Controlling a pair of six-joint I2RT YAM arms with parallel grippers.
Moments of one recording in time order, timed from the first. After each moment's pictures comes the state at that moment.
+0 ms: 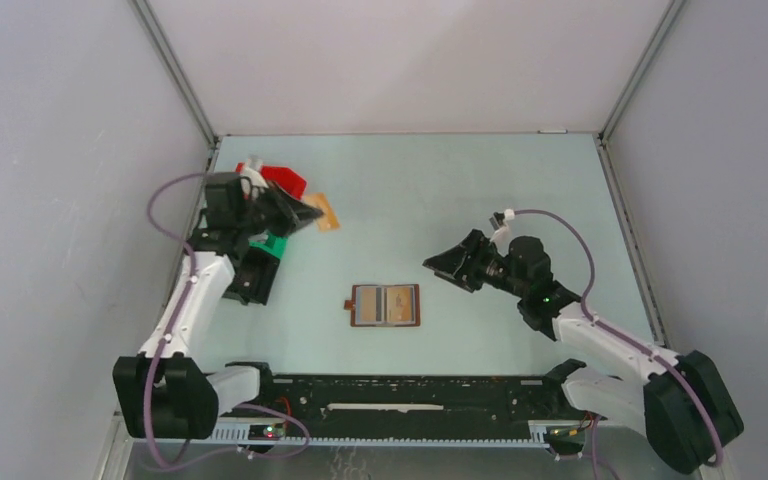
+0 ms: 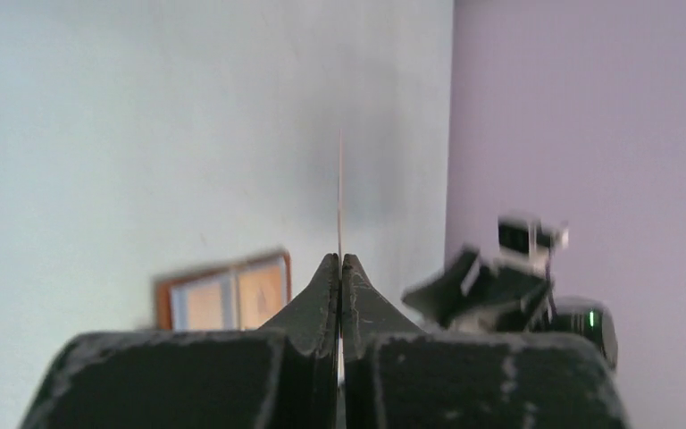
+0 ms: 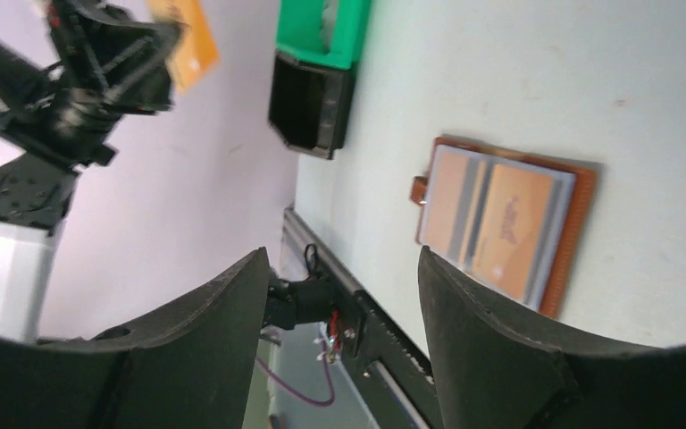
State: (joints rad) left arm -0.05 1.16 0.90 -0.31 0.67 -0.78; right arm 0.53 1.08 0.43 0.40 -0.44 1.13
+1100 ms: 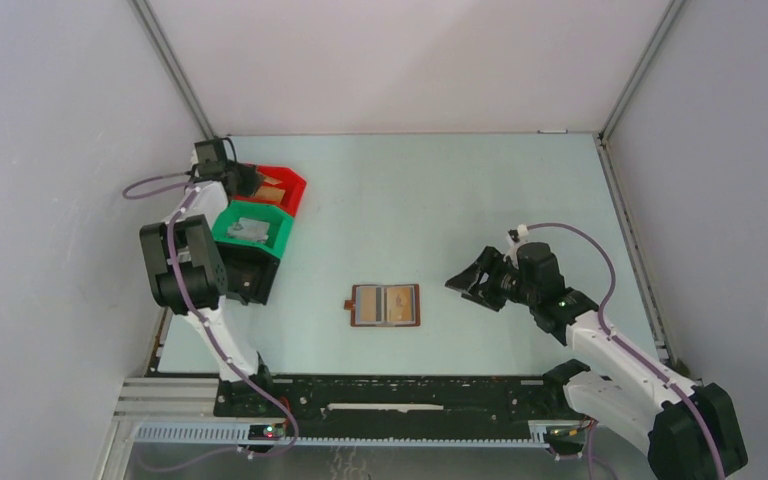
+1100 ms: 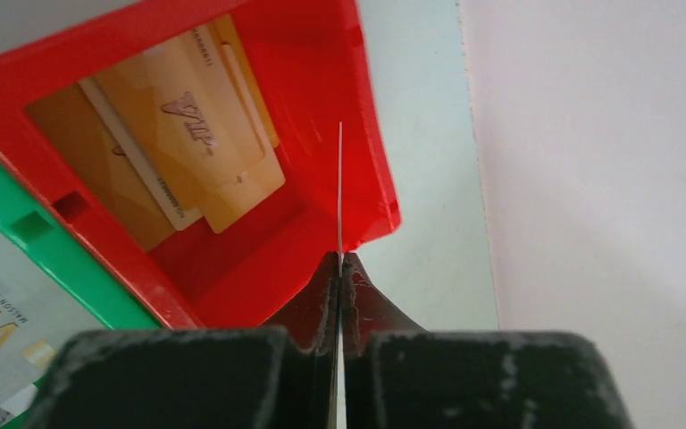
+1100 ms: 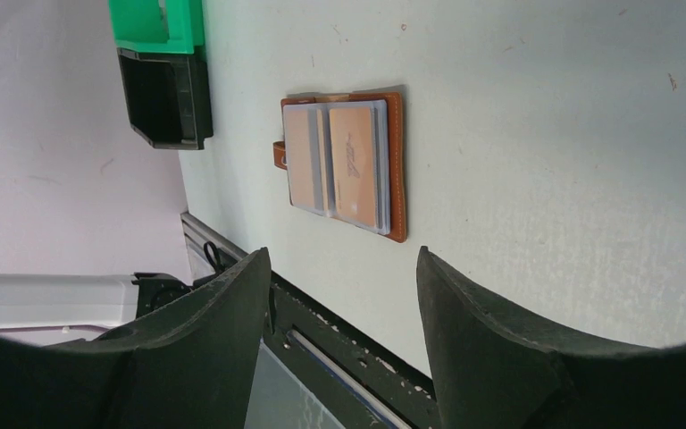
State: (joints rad) left arm 0.21 1.88 1.38 -0.19 0.13 -1.08; right arm 0.42 0.91 0.45 -0.13 -0.37 0.95
